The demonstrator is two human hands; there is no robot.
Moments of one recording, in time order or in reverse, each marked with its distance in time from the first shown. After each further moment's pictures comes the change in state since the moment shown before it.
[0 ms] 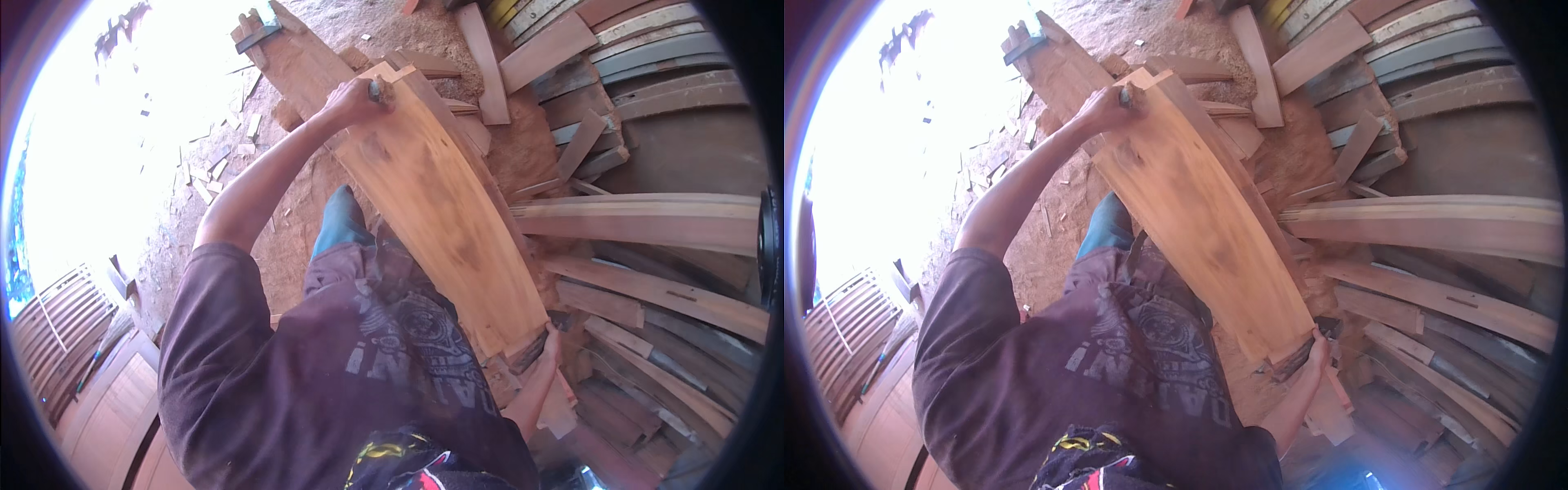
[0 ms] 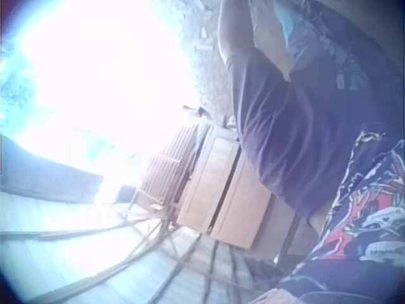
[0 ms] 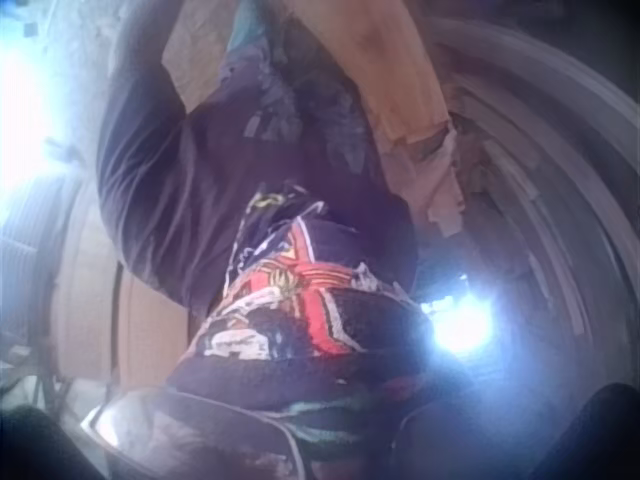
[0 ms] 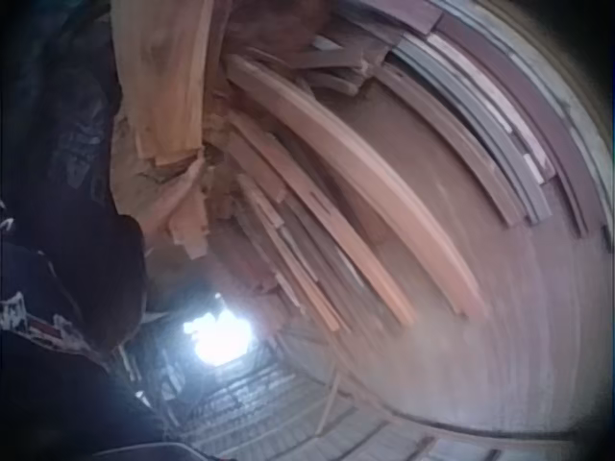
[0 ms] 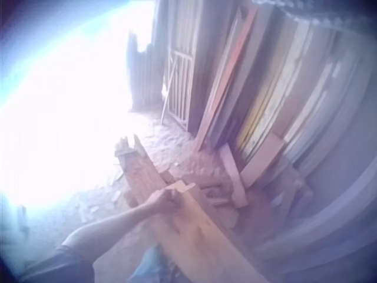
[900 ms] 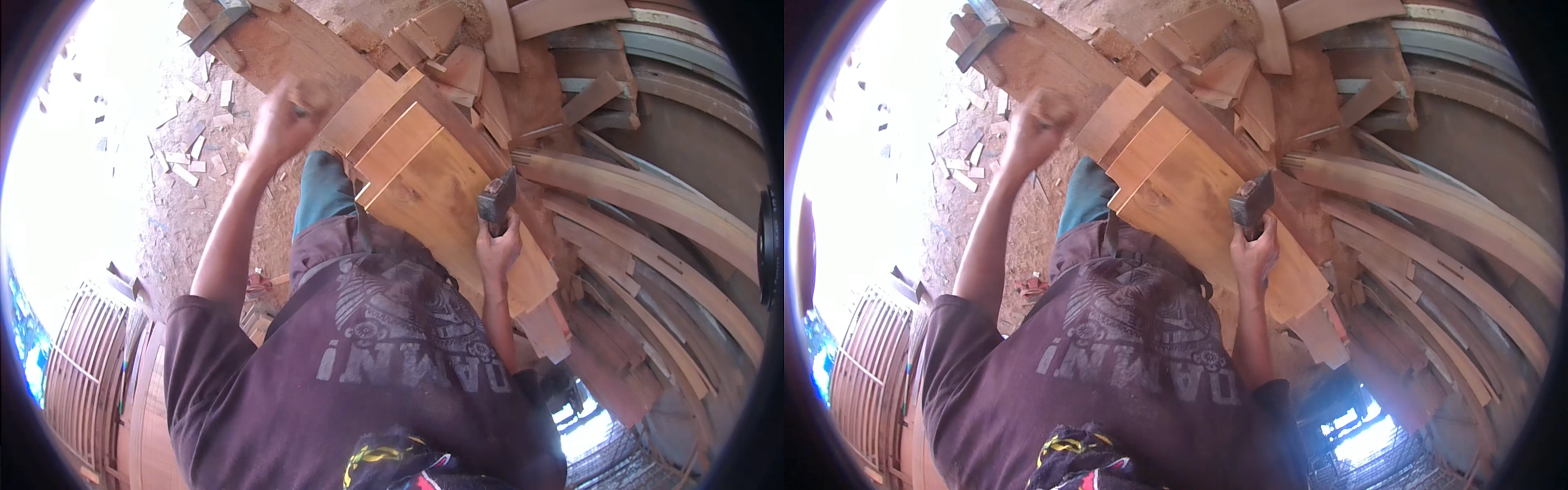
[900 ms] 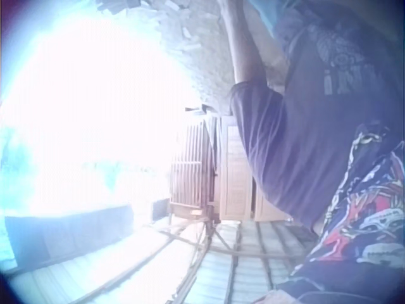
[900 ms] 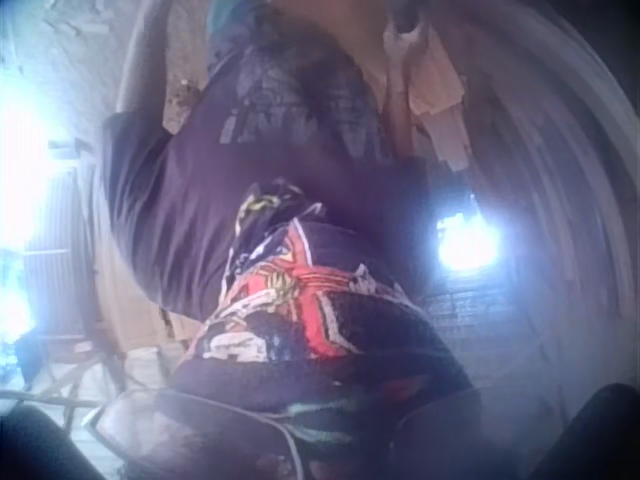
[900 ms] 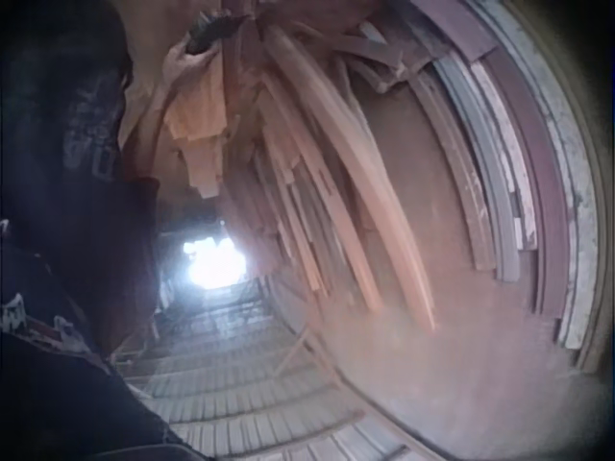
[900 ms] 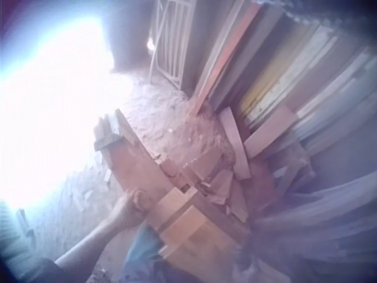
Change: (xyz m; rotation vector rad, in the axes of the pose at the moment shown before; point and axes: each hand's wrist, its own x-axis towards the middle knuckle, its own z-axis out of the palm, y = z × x) left_hand -0.021 -0.110 -0.059 -0.316 0.233 0.159; right_hand -0.240 -0.115 0.366 -0.652 -0.013 -0.958
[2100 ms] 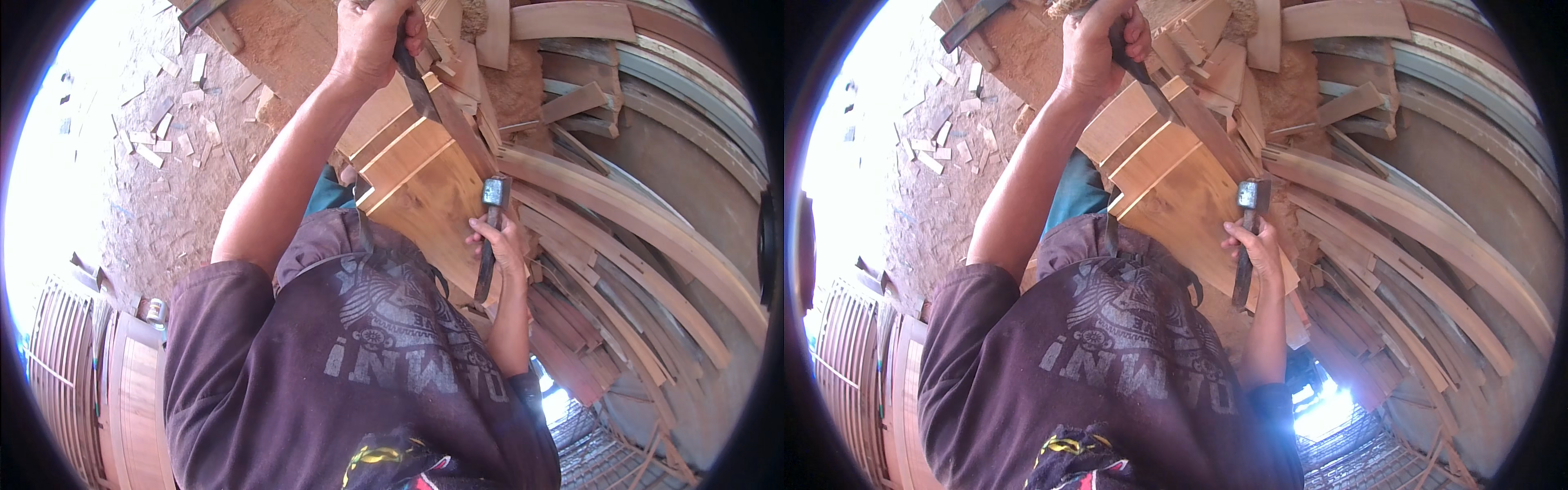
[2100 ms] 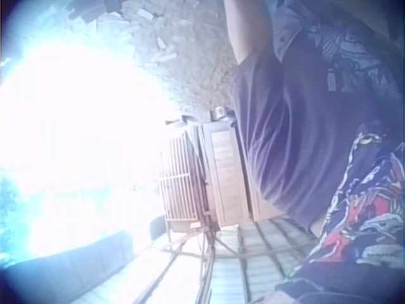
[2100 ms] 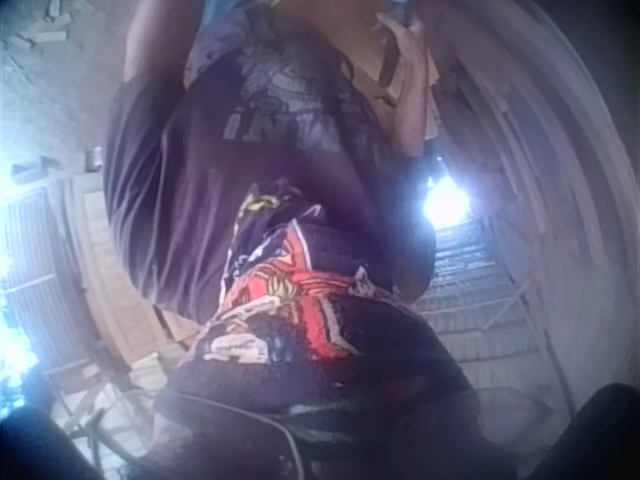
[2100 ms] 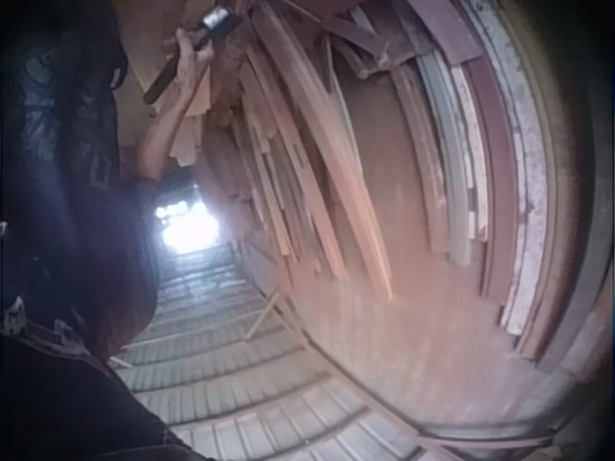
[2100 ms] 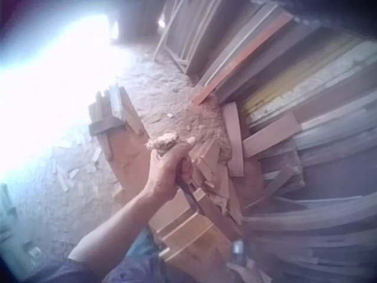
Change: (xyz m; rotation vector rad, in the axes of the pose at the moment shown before) left_hand 0.109 0.096 0.032 -1.335 0.143 -0.317; right_hand 0.065 -0.051 -0.042 0.351 -0.674 0.699
